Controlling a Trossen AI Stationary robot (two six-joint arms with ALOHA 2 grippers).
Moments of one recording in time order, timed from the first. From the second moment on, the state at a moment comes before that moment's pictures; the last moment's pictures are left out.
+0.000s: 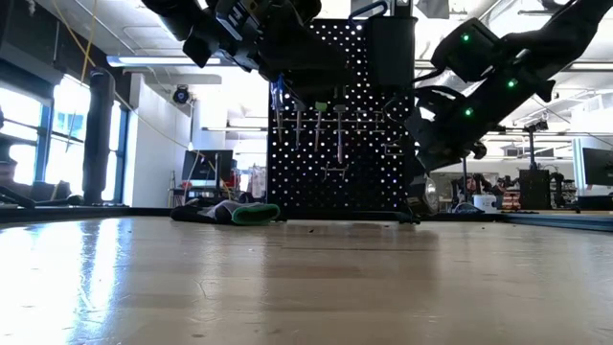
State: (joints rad) left arm 0.02 1.68 1.01 0.21 0.43 0.08; right arm -0.19 1.30 0.47 0.13 0.55 0.38
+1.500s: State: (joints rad) left arm 0.02 1.68 1.01 0.13 0.43 0.06; right arm -0.10 1.12 0.47 -0.03 0.43 0.47
